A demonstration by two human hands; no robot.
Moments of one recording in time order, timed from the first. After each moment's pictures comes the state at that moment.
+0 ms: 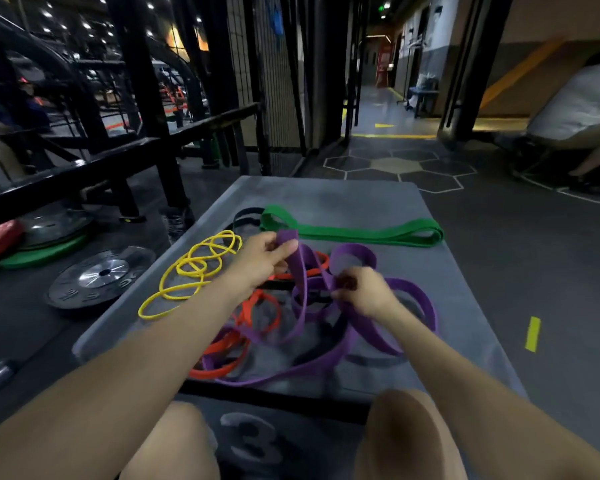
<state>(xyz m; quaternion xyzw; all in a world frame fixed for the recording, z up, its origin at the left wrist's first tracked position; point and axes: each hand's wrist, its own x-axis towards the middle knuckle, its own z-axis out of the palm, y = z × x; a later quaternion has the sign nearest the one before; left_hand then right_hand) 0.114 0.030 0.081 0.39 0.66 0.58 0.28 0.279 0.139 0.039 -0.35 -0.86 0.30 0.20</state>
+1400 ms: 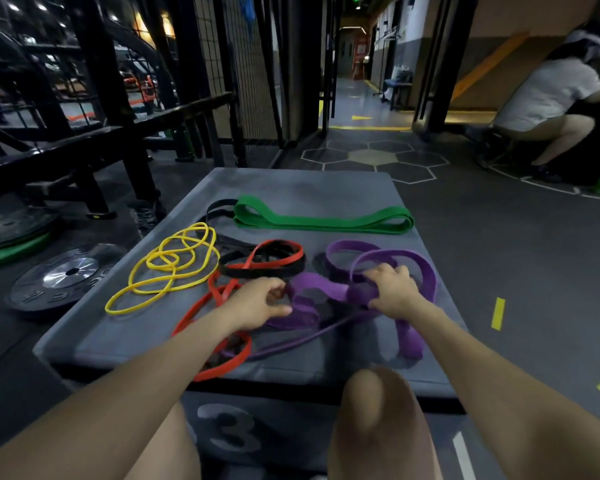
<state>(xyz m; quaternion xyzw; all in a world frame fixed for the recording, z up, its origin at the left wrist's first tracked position) 0.139 0.023 0.015 0.56 0.75 0.26 0.21 0.352 0.182 0.016 -0.43 -0.90 0.06 -0.01</state>
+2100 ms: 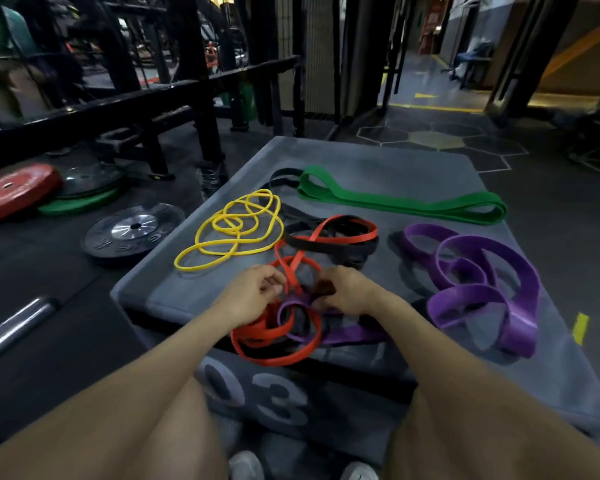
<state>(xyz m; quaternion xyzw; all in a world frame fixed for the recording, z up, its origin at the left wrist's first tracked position) 0.068 -0.061 -0.018 0.48 0.80 0.33 0.14 0.204 0.085 0.000 -0.20 -0.95 0.25 -0.01</state>
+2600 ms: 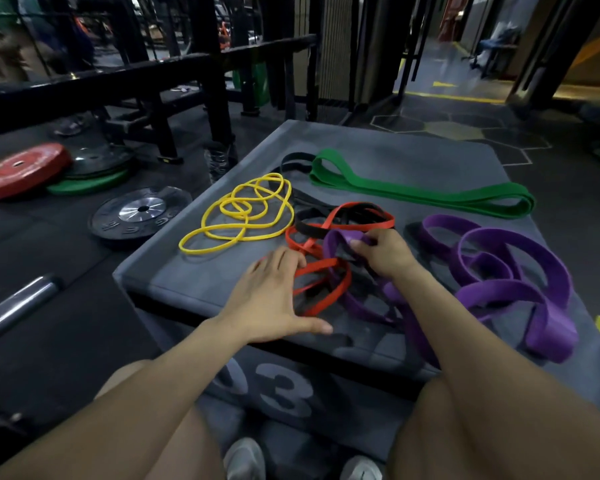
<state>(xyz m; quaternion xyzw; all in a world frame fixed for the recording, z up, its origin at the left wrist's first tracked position) 0.102 -0.074 -0.012 0.56 0.81 0.18 -0.03 0.197 0.121 -0.001 -0.38 -0.84 0.36 0.18</state>
